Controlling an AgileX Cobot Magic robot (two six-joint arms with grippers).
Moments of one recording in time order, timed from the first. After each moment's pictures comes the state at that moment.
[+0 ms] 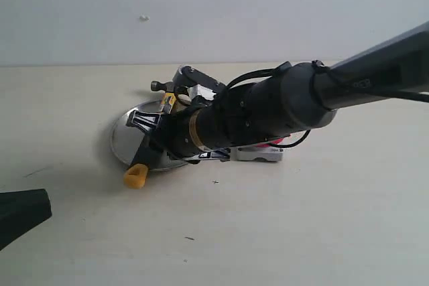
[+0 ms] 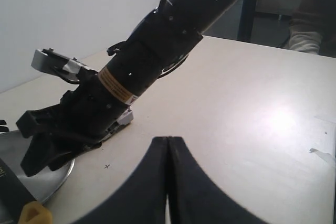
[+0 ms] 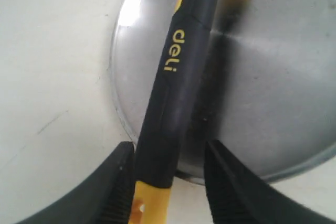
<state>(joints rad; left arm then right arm) 0.18 0.76 -0.13 -1.63 1.22 2.09 0.59 2.10 -1.23 -1.24 -0.11 2.08</state>
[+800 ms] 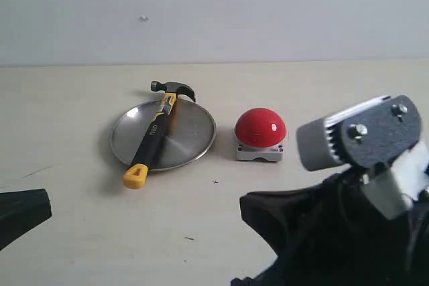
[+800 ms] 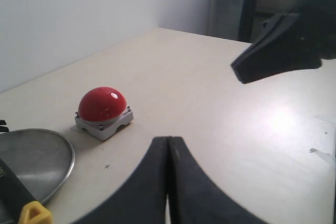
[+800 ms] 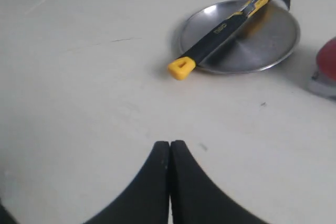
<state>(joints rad) 0.18 0.76 -0.13 -1.63 1.22 2.09 1.20 1.02 -0.46 -1.39 0.49 1.96</state>
